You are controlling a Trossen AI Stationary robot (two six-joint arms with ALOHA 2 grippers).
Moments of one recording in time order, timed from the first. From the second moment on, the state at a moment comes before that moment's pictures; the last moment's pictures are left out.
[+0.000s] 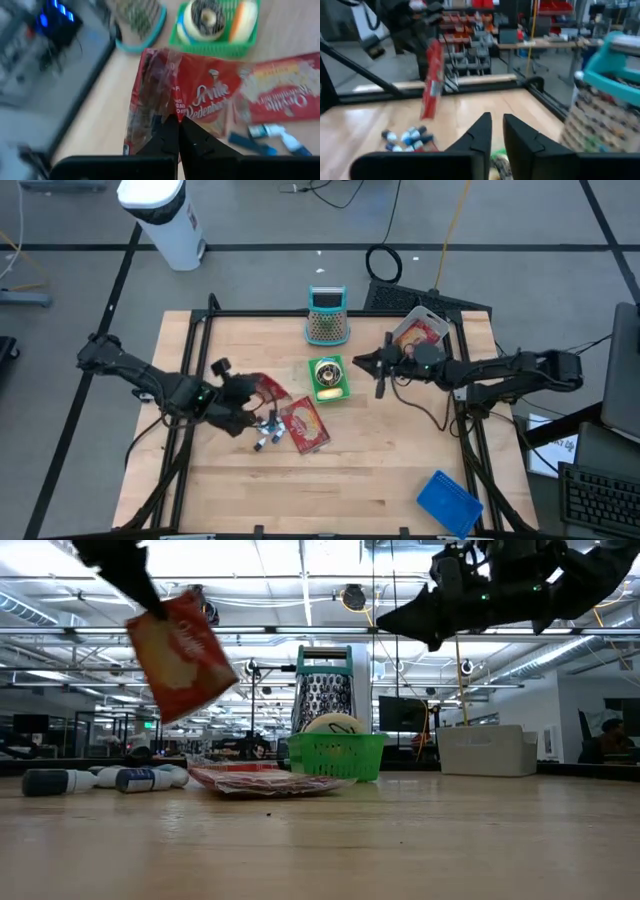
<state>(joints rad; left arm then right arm) -0.41 1.21 1.06 -1.10 -0.76 -0.60 -0.21 1.22 0.45 0.75 -0.03 0.02</state>
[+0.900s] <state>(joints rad) -0.21 1.40 1.06 -0.60 -0.76 0.10 -0.13 1.74 0.96 0.73 -0.16 0.17</state>
